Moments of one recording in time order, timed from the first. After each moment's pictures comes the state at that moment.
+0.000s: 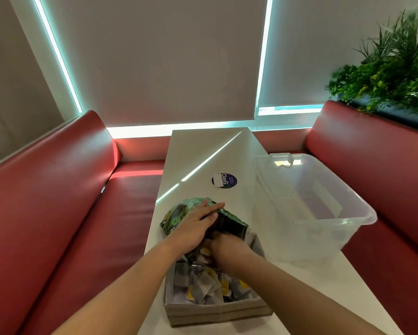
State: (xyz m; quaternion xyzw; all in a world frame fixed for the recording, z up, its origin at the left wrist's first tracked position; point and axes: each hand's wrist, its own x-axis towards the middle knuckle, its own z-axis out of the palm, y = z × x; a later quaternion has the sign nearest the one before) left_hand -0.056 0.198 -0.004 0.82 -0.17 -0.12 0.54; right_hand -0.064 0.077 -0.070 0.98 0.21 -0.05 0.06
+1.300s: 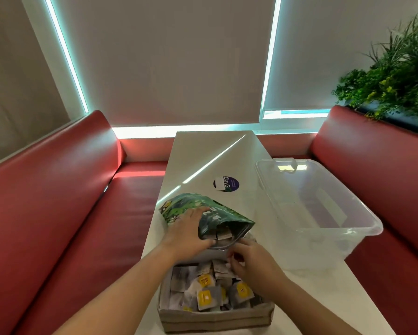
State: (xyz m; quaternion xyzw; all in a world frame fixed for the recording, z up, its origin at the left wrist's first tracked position) left_hand -0.035 0.208 -0.037 0.95 -0.20 0.01 0.23; right_hand -0.109 0.020 -0.062 0.96 0.14 0.09 -0.24
